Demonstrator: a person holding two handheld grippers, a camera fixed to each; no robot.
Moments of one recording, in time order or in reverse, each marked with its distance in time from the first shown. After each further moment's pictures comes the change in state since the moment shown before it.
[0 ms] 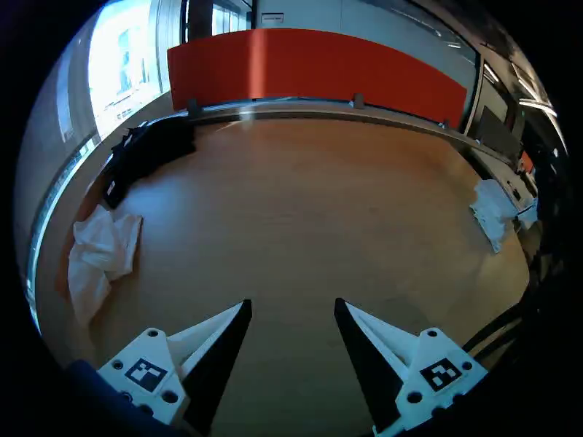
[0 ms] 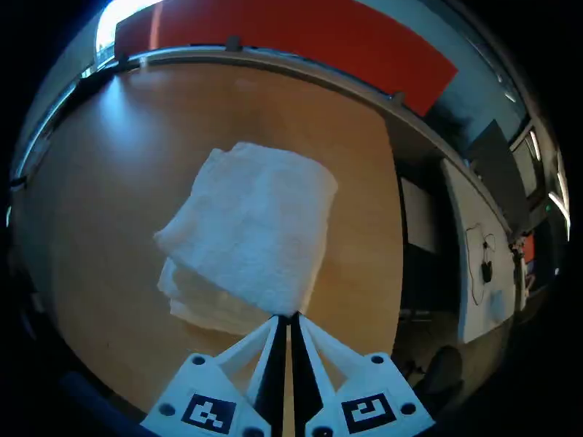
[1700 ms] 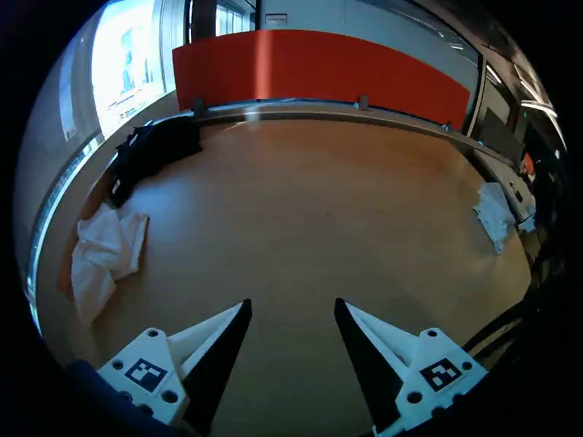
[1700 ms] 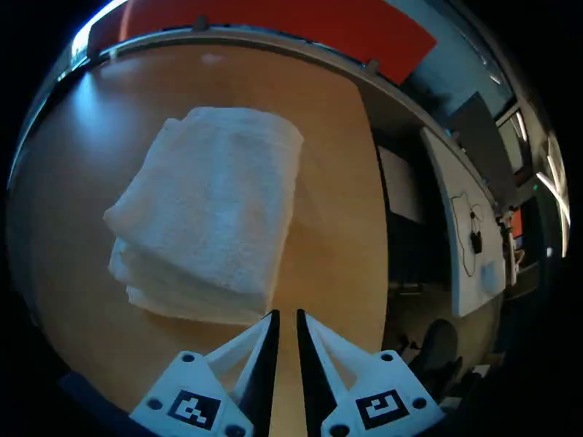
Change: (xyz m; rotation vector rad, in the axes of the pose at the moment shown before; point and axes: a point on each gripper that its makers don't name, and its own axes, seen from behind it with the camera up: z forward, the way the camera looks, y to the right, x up) left arm -0.001 -0.012 -0.004 0.013 0.006 -0.006; right arm -0.032 0.030 0.019 -0.110 -0.085 0.077
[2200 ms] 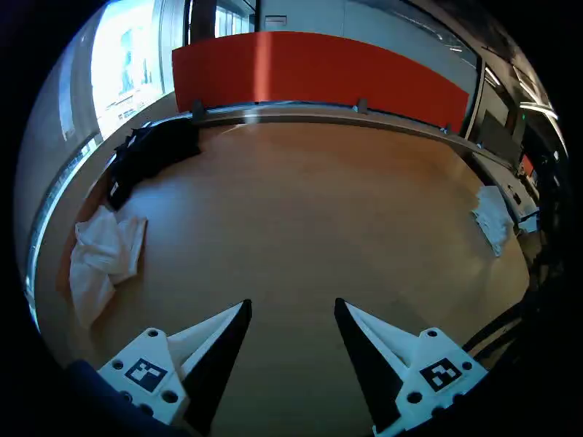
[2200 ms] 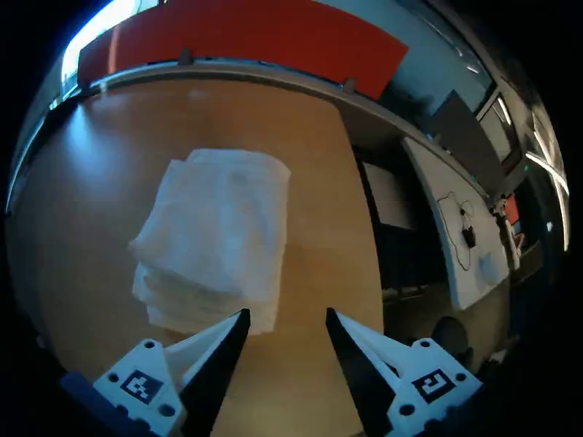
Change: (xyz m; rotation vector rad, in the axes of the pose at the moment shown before) left arm 0.007 -0.002 0.003 -0.014 0.011 -0.002; right arm 0.019 -0.005 -0.027 -0.011 0.139 0.104
